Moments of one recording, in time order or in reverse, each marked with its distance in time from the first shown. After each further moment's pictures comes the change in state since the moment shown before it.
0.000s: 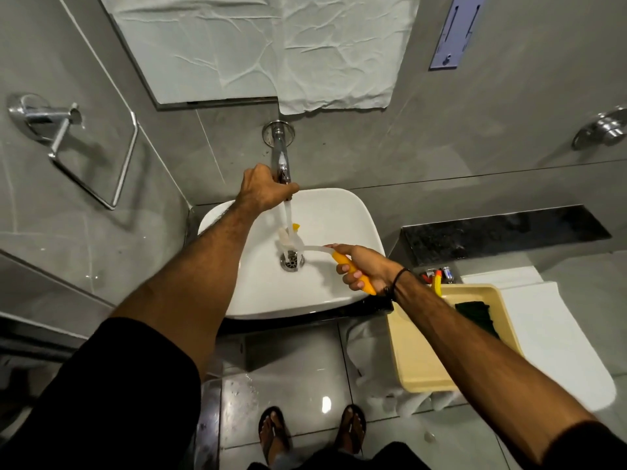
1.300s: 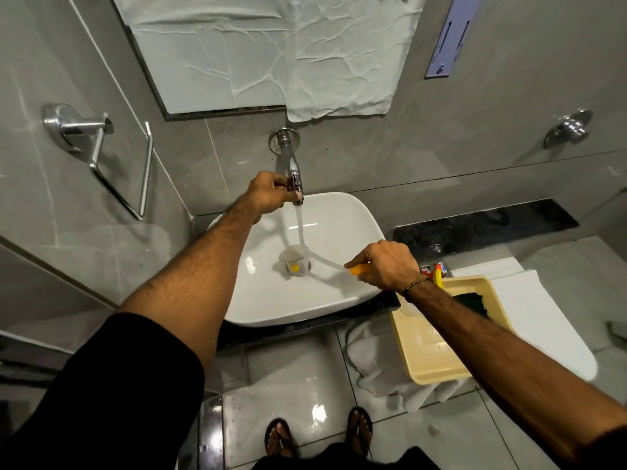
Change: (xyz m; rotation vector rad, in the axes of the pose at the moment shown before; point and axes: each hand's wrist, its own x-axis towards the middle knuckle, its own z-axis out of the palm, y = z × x) left_hand 0.043 -0.028 0.022 -0.334 -0.286 0.086; right_hand -0.036 0.002 -0.006 -1.578 0.666 -0.464
